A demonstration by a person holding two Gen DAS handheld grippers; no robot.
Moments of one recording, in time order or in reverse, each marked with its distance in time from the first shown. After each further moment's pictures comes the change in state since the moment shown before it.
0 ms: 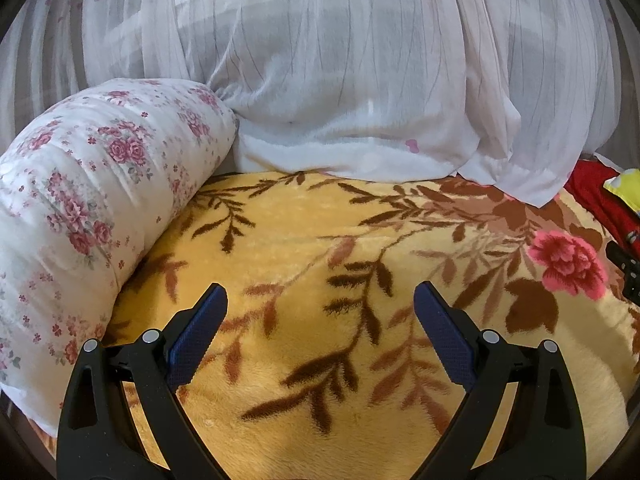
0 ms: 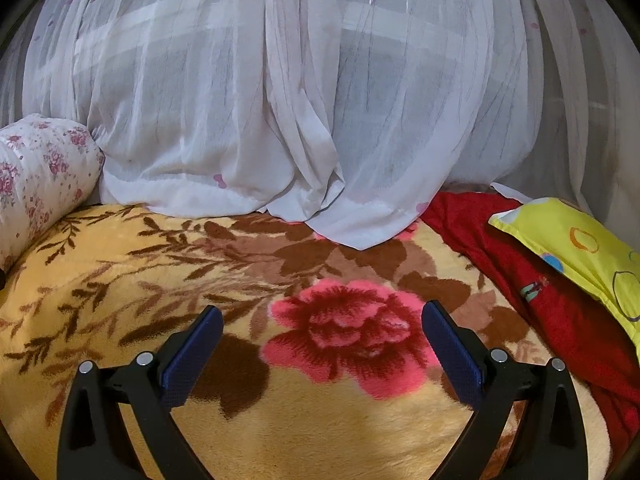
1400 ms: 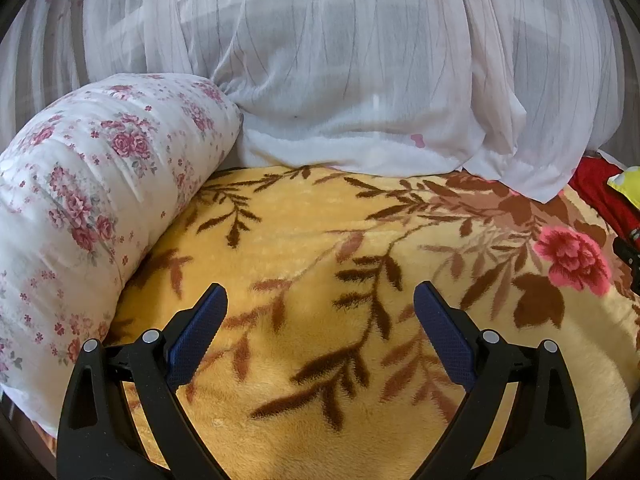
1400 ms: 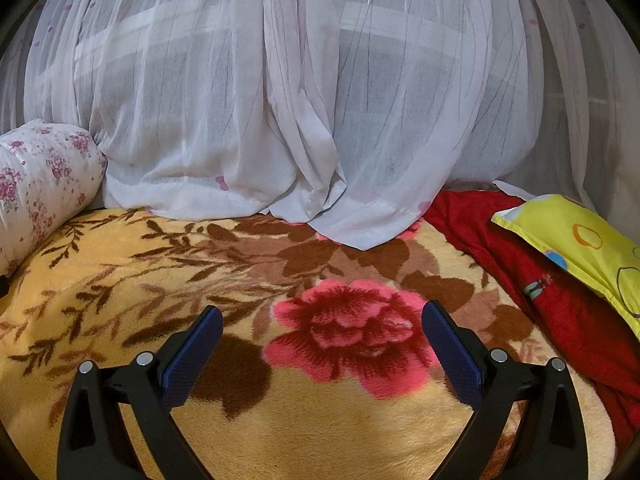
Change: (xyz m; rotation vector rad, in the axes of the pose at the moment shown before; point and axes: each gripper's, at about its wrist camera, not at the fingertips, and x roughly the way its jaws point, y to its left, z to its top) left arm 0.007 0.011 -0.003 0.013 0.010 -0.014; right arm 0.000 0.002 -0.001 0.017 -0.003 -0.009
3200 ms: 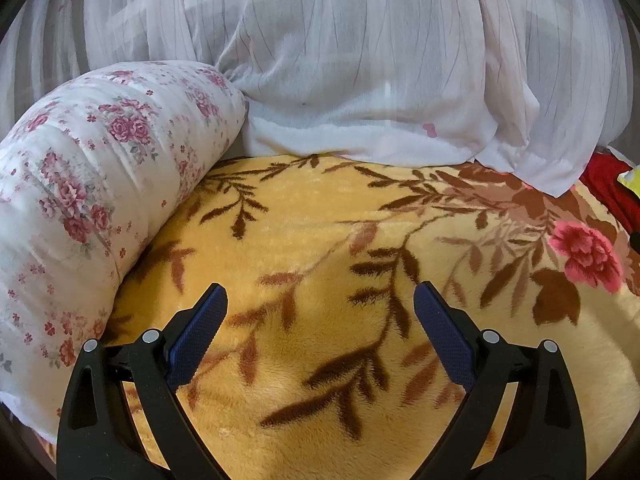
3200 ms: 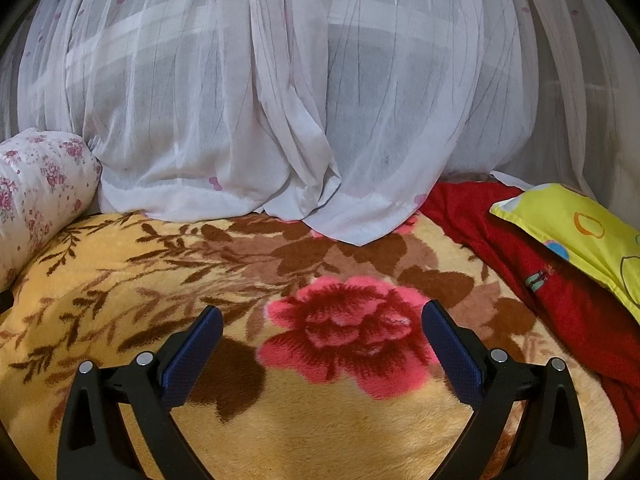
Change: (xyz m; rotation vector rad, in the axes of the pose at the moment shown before) left arm 0.020 0.016 -0.008 0.011 0.026 -0.002; right arm 0.001 -0.001 -0.002 0.022 0.009 -0.005
